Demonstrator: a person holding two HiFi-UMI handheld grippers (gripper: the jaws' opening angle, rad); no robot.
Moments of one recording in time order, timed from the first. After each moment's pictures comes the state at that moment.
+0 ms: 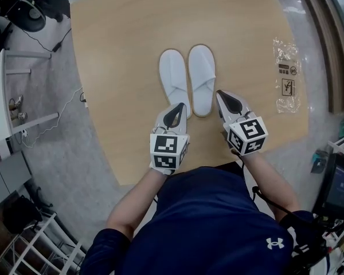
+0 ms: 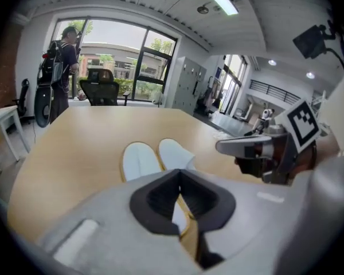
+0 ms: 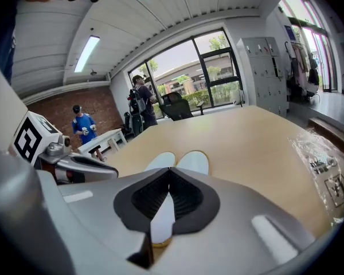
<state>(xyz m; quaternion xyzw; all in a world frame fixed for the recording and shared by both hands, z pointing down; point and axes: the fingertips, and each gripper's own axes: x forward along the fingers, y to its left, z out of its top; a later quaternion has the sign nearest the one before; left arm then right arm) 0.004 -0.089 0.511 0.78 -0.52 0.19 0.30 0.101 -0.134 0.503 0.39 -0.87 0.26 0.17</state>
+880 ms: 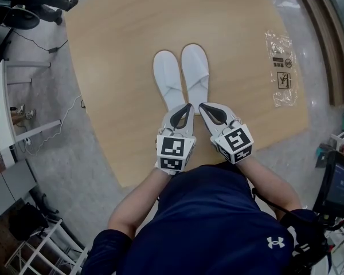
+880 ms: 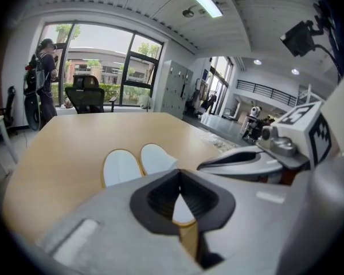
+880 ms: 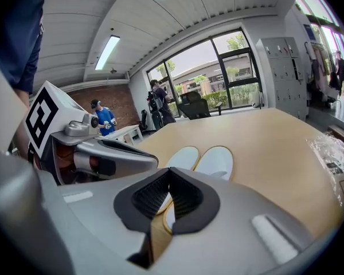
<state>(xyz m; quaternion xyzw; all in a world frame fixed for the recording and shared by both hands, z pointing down) 0.046 -0.085 0.506 0.81 -0.49 0.19 0.26 0.070 -0.082 0.503 0.32 -0.90 0.23 0.17</state>
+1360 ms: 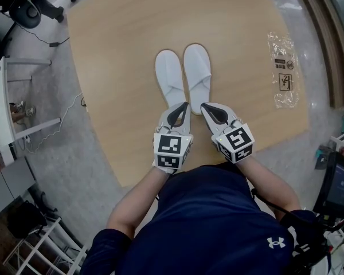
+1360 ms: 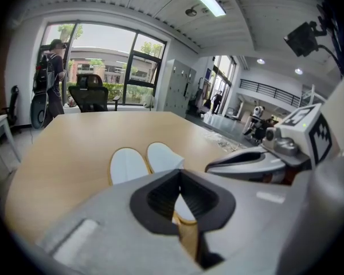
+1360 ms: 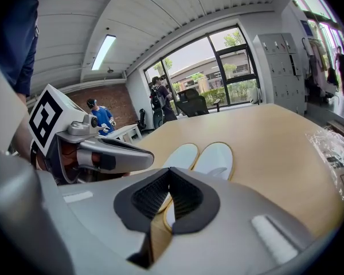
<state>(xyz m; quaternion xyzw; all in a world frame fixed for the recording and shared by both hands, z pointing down) 0.027 -0.086 0.507 0.80 -0.50 0.20 0.26 0.071 -0.079 0.511 0.33 -0.90 0.24 0.18</state>
